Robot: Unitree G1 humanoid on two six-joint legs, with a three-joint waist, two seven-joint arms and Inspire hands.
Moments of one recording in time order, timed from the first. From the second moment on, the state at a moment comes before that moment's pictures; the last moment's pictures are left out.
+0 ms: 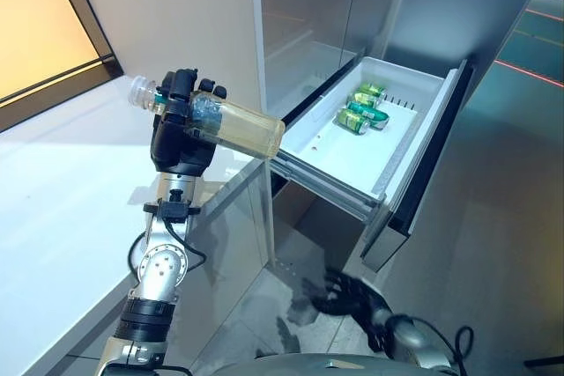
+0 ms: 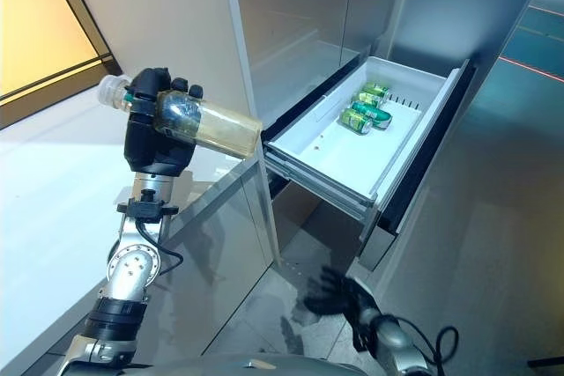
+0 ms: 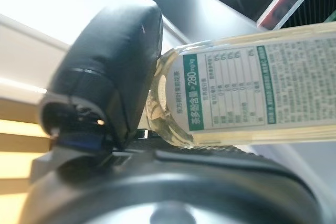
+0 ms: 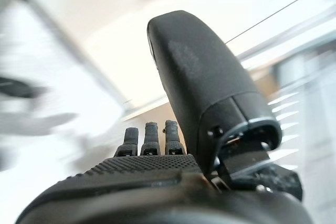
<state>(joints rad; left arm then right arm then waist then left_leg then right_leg) -0.14 0.27 -0.05 -0.14 -1.43 -0.20 -0.46 0.07 -0.22 0.26 0.53 0.28 -0.05 0.29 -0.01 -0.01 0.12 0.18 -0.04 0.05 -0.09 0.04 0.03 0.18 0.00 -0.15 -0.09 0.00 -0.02</state>
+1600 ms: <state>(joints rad) -0.16 0.37 -0.26 -0.15 -0.83 -0.26 -0.30 -0.32 -0.61 0.29 -0.23 0.32 0.23 0.54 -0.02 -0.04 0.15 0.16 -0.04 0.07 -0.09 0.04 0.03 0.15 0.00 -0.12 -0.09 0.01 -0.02</state>
